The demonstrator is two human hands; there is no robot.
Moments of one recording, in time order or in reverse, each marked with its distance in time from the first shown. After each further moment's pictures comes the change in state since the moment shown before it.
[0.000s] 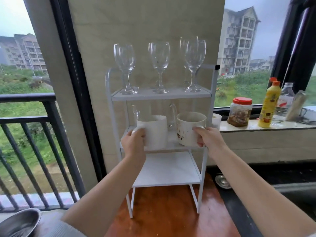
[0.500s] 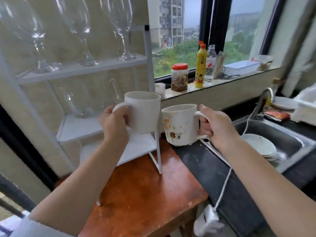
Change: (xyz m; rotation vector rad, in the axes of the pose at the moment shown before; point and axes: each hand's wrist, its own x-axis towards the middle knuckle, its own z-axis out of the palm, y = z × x) left_hand -0.061 -0.013 0.042 -0.051 -0.414 -0.010; right_hand -0.099 0.012 -0.099 0.182 0.348 0.045
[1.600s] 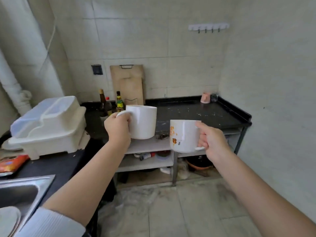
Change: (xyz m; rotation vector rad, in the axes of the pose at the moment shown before) left_hand -0.596 -0.180 0.645 -0.027 -1.085 -0.518; right_hand -0.253 -0.118 -0.755 0.147 1.383 -0.255
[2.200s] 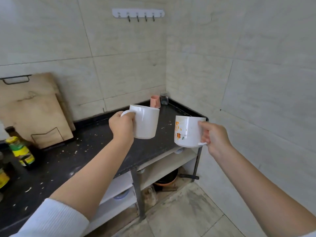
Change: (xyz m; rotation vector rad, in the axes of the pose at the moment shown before) left_hand 0.189 -0.112 0.343 0.031 -0.465 -0.132; right_hand 0.311 -0.051 -0.065 0.070 0.482 -0.074
